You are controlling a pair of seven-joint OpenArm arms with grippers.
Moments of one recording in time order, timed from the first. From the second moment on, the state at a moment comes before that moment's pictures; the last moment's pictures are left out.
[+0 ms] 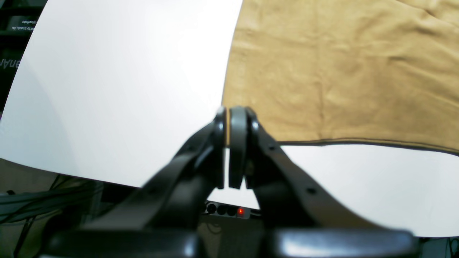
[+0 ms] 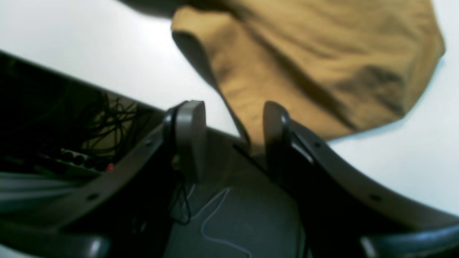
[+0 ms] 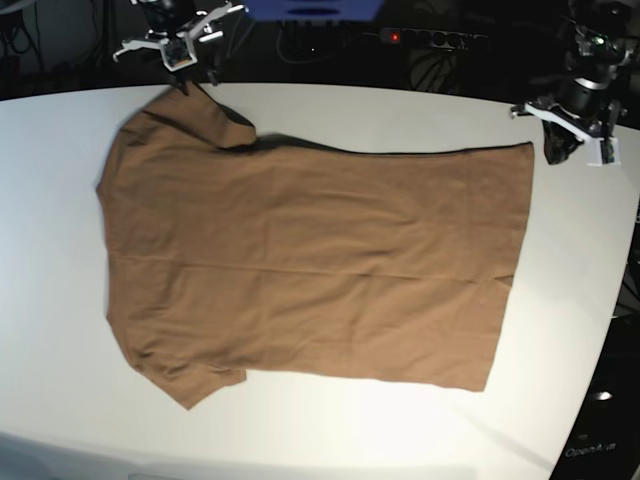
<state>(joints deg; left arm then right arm) 37.5 -13.3 -26.9 110.1 -25.4 -12.6 29.8 -52.3 6.7 0.6 99.9 -10.2 5.9 7.4</state>
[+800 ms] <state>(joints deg) 37.6 -13.1 -26.9 110.1 -22.4 -12.6 29.8 -48.6 8.0 0.7 95.1 -10.1 6.3 8.0</state>
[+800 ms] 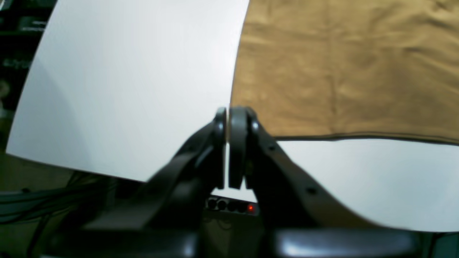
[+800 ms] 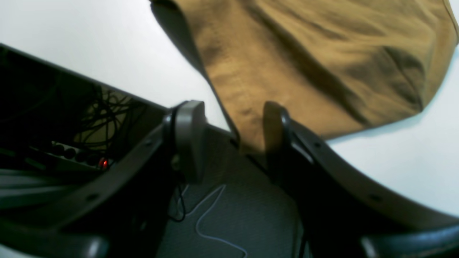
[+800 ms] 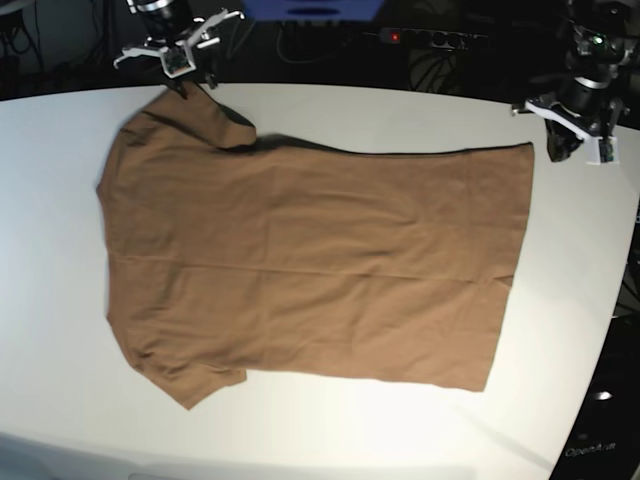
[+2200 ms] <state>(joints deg) 36.5 -11.3 -26.9 110.0 -20.5 -12.5 29.8 -45.9 12.6 0.3 95.8 -9.6 9.4 3.6</state>
